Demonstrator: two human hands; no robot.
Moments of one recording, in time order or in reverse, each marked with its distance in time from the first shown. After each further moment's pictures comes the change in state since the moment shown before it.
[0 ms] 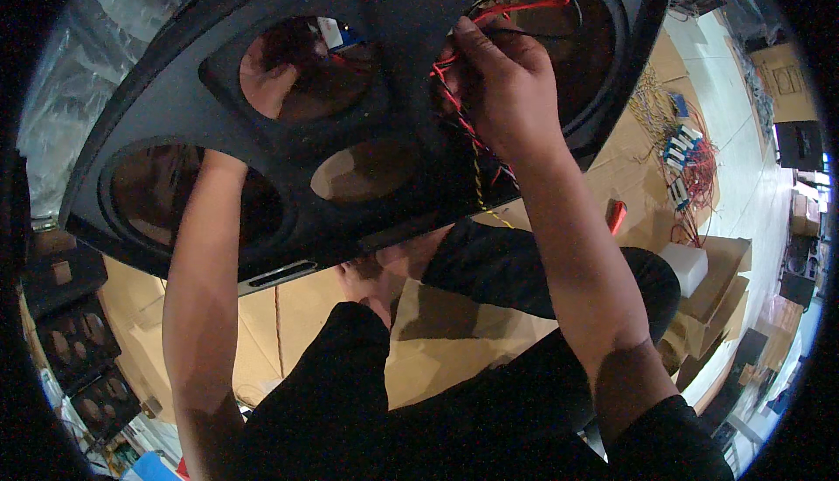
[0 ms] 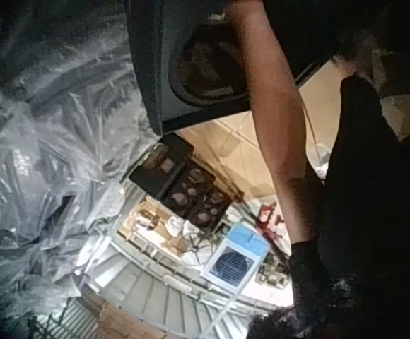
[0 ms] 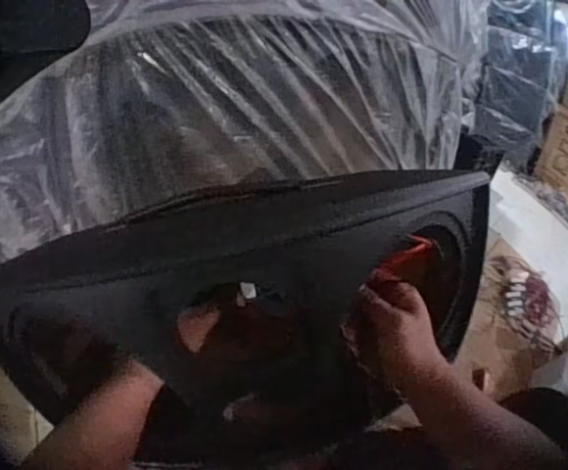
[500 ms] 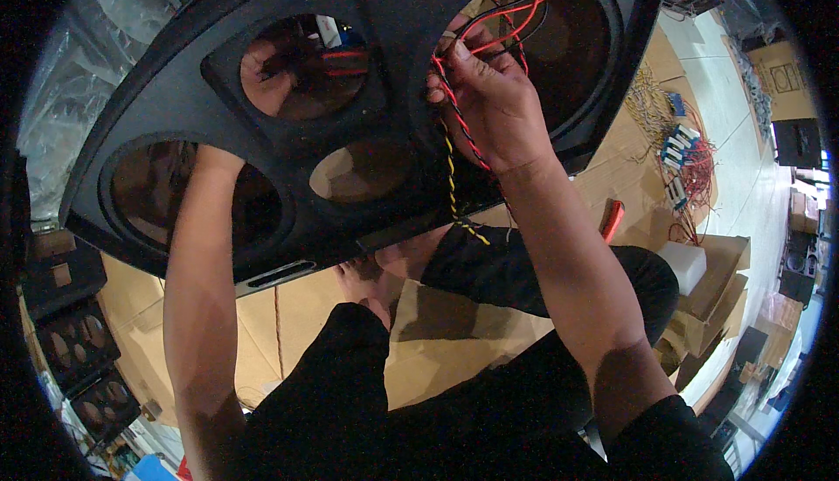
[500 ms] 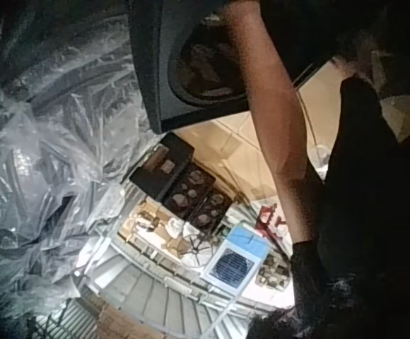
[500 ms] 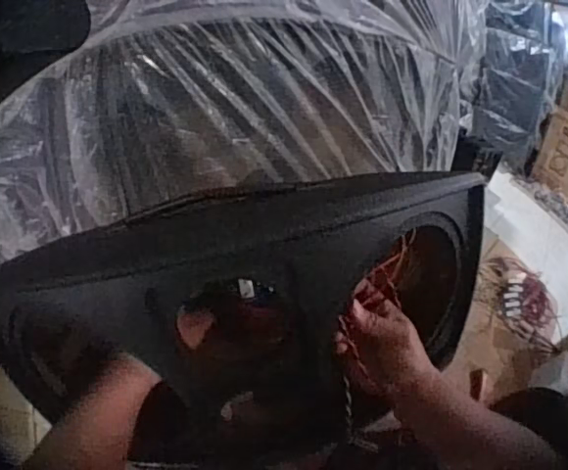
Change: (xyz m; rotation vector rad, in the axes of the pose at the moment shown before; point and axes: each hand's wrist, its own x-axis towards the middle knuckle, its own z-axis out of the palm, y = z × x) left_hand -0.001 0.016 -0.009 0.124 0.100 0.097; right_hand -0.003 0.018 -0.013 0.383 -0.254 0.080
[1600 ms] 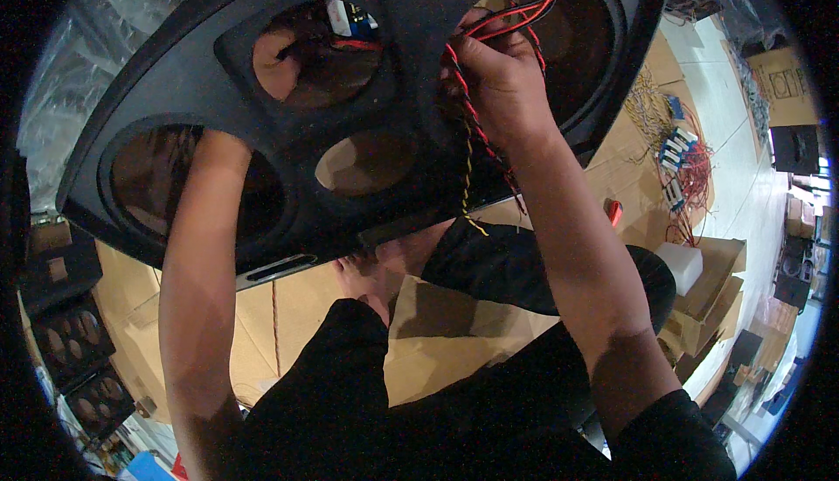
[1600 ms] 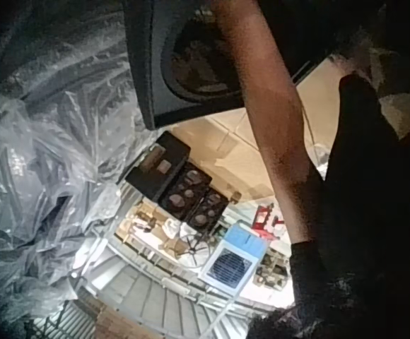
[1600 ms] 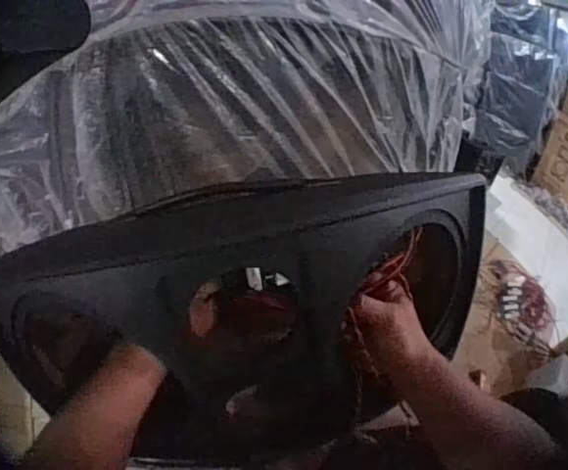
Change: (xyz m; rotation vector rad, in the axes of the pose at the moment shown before) left_hand 0.017 -0.005 0.000 -0.191 -0.182 0.081; right_hand 0.015 -0.001 0.000 -0.275 0.114 -0.041
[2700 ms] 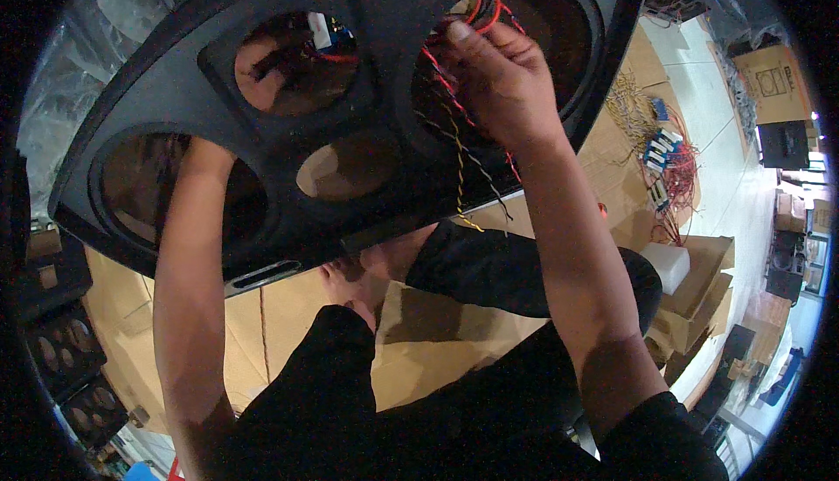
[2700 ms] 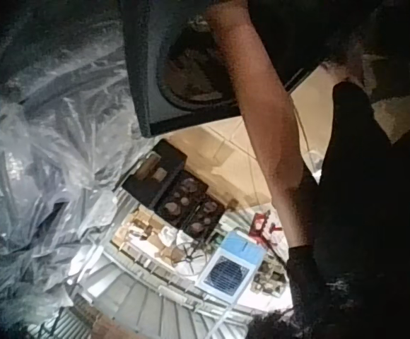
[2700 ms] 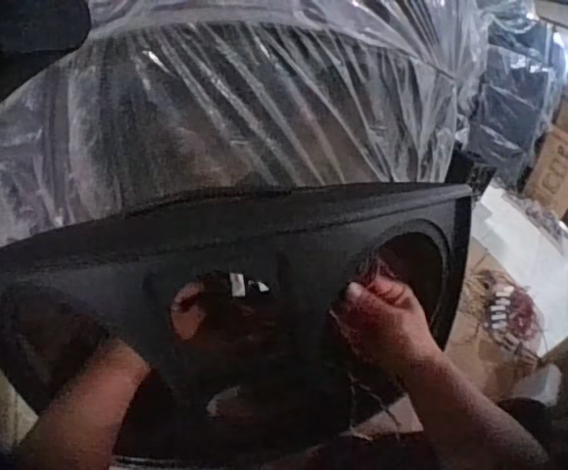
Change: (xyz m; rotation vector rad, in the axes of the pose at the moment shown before) left_hand -0.004 -0.034 0.003 0.187 0.172 0.165; right_hand -0.001 -0.024 -0.002 -0.078 -0.062 -0.005
